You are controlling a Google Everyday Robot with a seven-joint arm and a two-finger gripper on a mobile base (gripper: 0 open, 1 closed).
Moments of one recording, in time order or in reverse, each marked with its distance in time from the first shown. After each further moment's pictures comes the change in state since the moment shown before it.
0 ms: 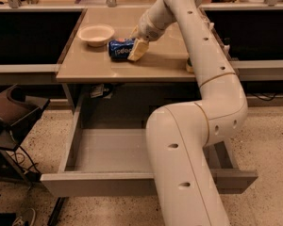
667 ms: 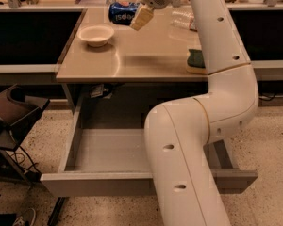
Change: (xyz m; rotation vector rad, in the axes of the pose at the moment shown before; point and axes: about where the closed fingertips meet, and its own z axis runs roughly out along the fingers) arm -0.053 -0.028 -0.106 0.206 0.053 0.070
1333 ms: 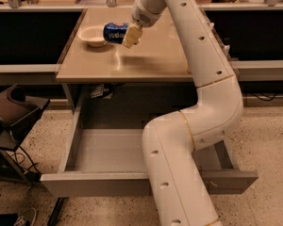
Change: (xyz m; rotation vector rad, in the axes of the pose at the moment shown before) arm 0.015 0.040 0.040 -0.053 0.108 0.155
